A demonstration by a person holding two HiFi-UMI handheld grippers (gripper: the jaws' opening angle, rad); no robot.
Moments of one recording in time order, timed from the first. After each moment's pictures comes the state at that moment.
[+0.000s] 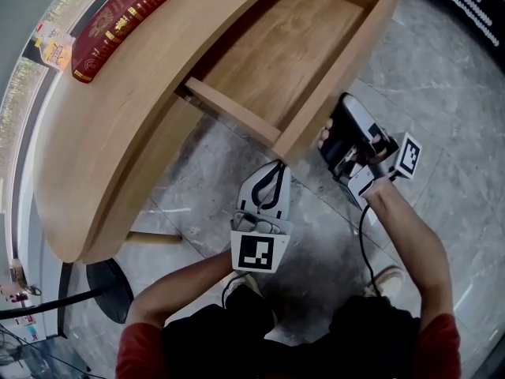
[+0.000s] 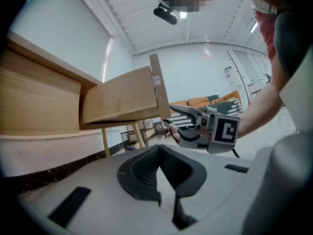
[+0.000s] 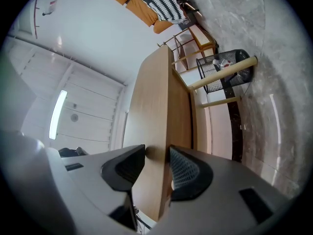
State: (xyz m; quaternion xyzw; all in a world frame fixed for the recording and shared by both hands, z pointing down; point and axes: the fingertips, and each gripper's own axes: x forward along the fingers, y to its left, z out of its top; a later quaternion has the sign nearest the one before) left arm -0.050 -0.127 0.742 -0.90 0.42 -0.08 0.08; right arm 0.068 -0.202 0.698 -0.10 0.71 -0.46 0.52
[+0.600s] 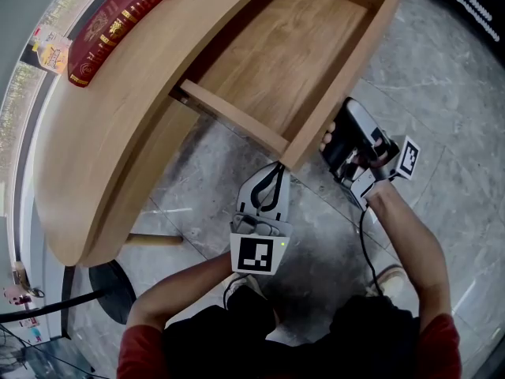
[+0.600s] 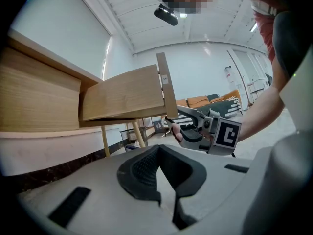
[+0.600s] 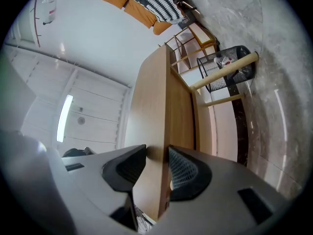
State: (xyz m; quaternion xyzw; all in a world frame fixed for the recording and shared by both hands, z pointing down) left arm -0.050 -0.126 0.749 -0.90 0.41 -0.10 0.09; right arm 0.075 -0.196 0.708 -0.07 0.71 -0.45 0.54
